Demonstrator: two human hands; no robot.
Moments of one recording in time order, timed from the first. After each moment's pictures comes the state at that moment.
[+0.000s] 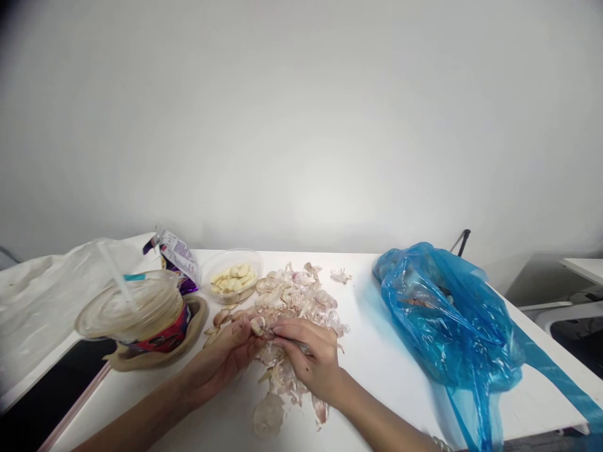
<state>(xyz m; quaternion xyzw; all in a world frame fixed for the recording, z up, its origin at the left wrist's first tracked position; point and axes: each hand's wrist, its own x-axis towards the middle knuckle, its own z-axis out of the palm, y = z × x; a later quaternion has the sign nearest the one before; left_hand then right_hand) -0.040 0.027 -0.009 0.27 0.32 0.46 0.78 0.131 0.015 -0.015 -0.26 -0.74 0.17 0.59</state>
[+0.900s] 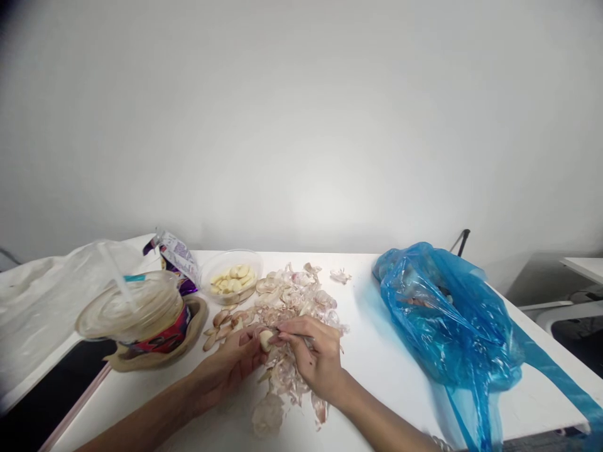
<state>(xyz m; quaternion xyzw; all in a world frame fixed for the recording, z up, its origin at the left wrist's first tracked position) -0.033 0.024 -0.021 0.33 0.32 0.40 0.79 0.133 0.012 -0.012 -0.30 -0.72 0.19 0.60</state>
